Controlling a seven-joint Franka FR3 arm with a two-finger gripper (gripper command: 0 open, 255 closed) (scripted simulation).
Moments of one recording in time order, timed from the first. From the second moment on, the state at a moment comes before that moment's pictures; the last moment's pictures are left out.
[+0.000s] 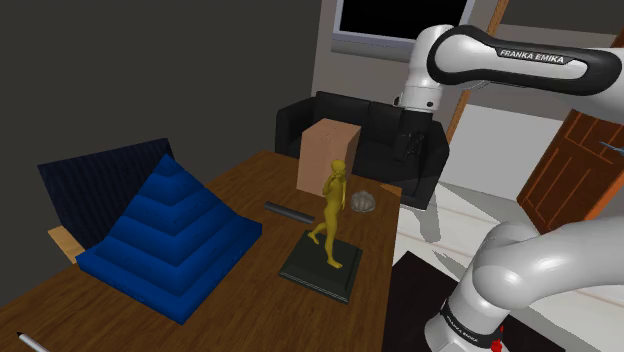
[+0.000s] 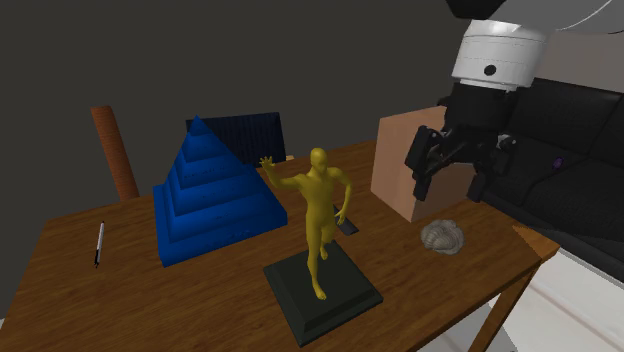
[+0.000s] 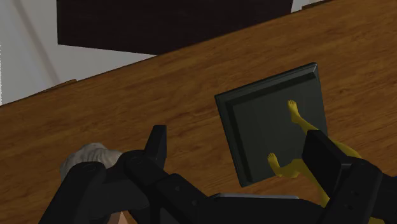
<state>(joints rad) 0.01 -0.75 -0.07 -2.33 0.09 1.44 -0.12</state>
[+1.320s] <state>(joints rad) 0.09 -0.20 -0.01 -2.26 0.11 1.99 -0.21</state>
